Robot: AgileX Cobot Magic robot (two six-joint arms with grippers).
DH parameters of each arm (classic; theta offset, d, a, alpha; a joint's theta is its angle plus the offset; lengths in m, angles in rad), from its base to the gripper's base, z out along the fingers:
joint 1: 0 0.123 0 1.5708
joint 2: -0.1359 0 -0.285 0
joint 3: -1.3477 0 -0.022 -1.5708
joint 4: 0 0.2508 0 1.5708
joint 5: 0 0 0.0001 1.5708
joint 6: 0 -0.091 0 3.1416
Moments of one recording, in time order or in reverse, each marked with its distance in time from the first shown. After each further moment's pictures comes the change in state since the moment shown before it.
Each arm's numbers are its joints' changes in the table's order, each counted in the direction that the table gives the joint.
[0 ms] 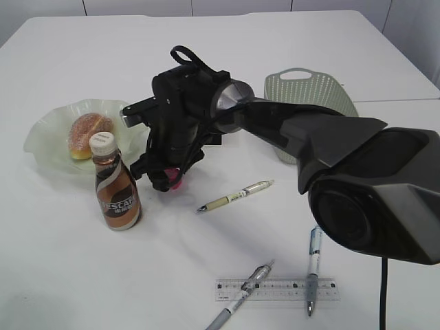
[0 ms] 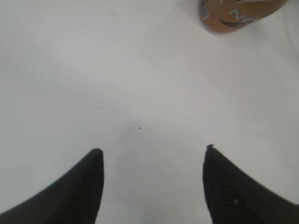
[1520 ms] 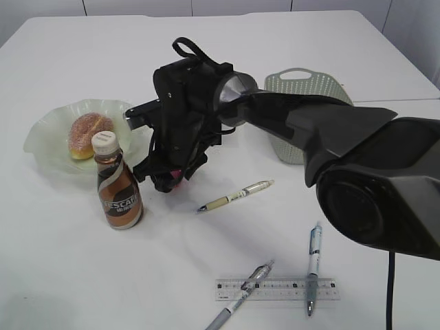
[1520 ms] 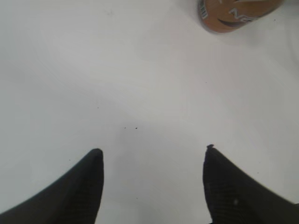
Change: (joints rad) left arm 0.000 0.000 0.000 -0.012 0.000 0.000; right arm 0.000 0.046 -0.056 0.014 -0.069 0.000
